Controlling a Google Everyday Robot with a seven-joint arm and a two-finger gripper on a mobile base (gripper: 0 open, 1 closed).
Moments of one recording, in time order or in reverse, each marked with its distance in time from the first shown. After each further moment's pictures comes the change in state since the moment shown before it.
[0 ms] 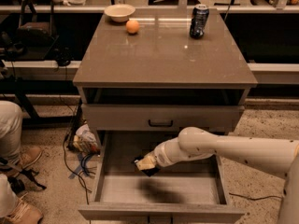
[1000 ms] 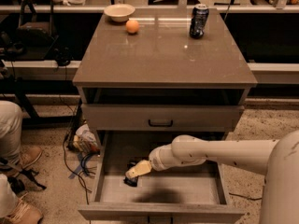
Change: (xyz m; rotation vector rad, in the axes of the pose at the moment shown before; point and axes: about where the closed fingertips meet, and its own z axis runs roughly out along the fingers) arm 0.009 -0.010 0.044 0.034 -0.029 0.036
